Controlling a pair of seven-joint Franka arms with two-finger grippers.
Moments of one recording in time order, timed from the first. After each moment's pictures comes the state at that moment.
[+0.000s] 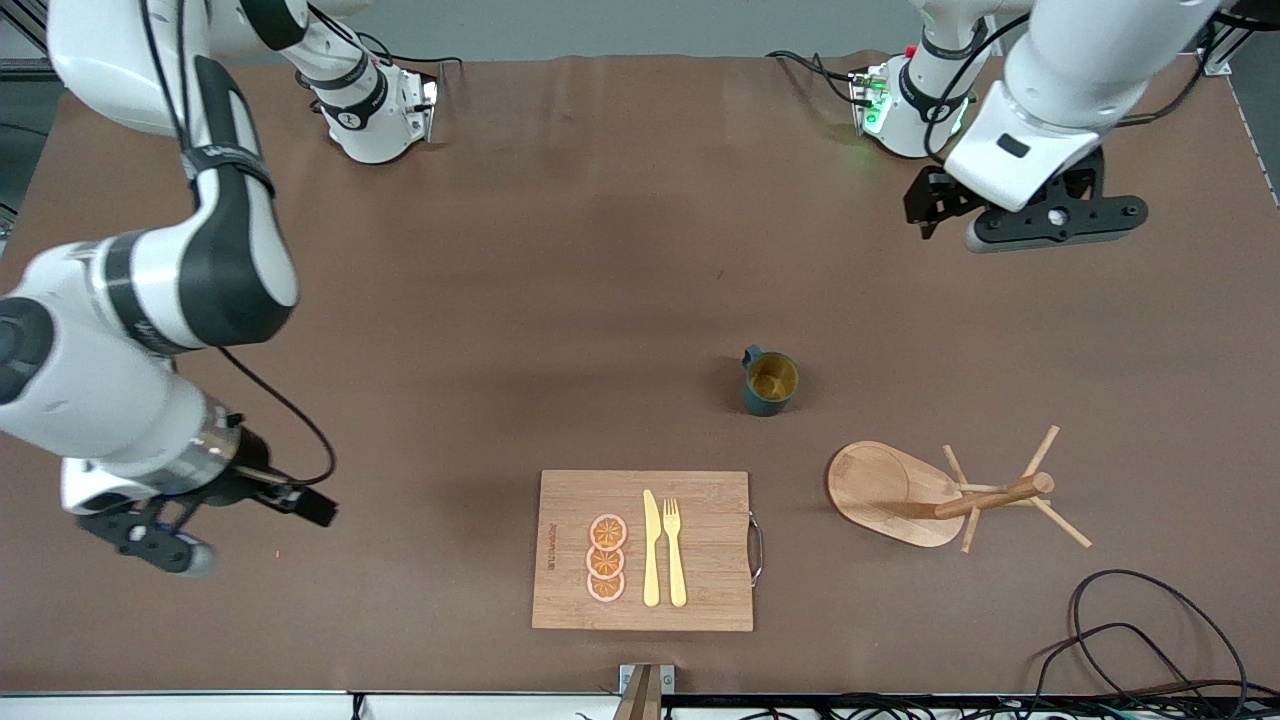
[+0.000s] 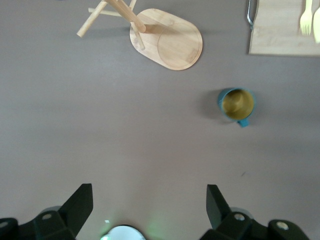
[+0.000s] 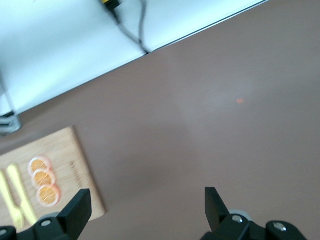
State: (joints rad) left arm 0.00 0.07 -0.46 -1.47 0.13 1.44 -0.52; right arm 0.19 0.66 -0.07 -0.94 0.04 1.77 0.55
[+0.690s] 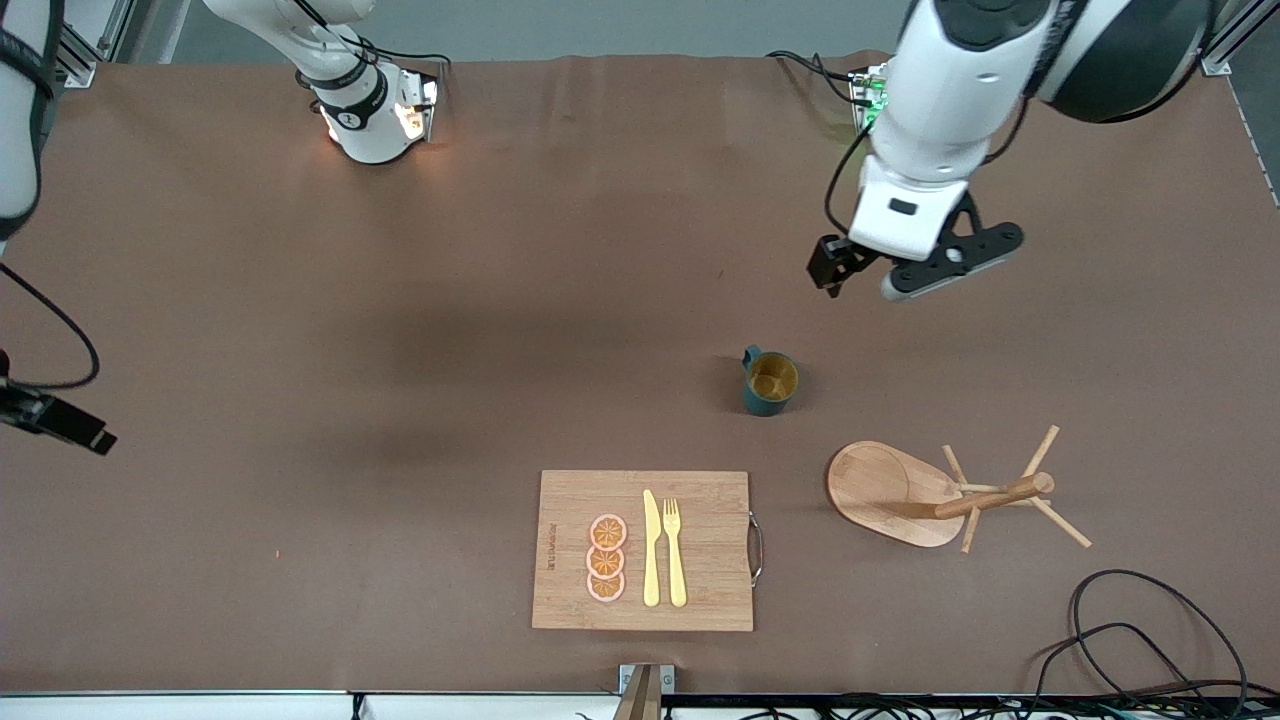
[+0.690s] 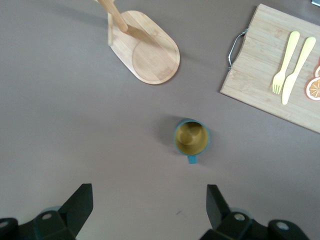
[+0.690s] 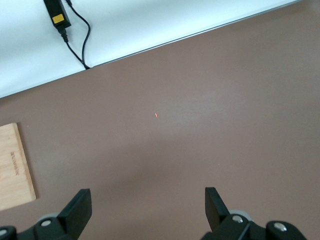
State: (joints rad) left arm -0.11 0.11 -0.46 -1.64 0.14 1.74 -0.98; right arm -0.01 0.31 -0.07 -1.27 0.02 1.77 0.21
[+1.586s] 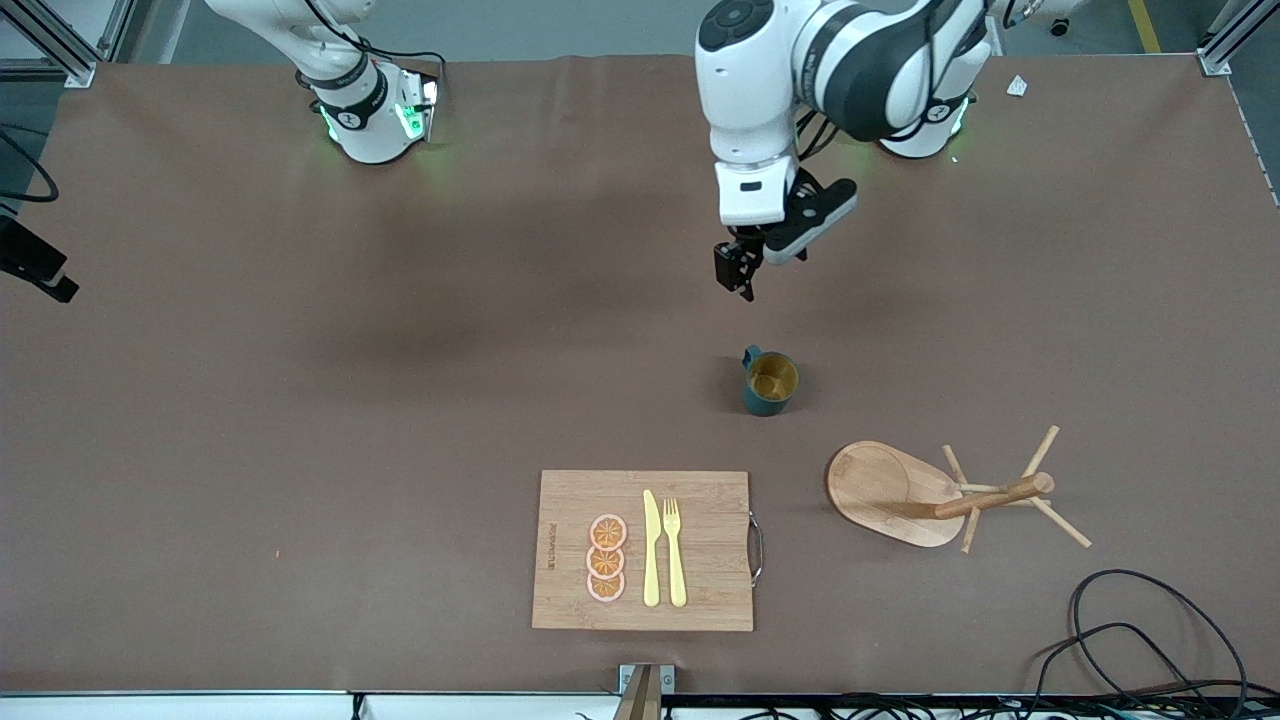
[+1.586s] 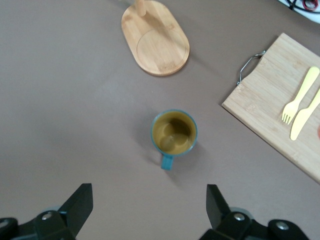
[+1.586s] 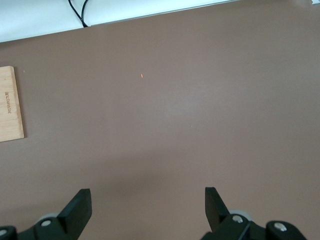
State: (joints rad) left arm -0.21 0.11 -0.63 -1.99 0.51 2.05 -1.81; right arm -0.05 -0.04 -0.07 -1.60 -0.01 1.70 0.05
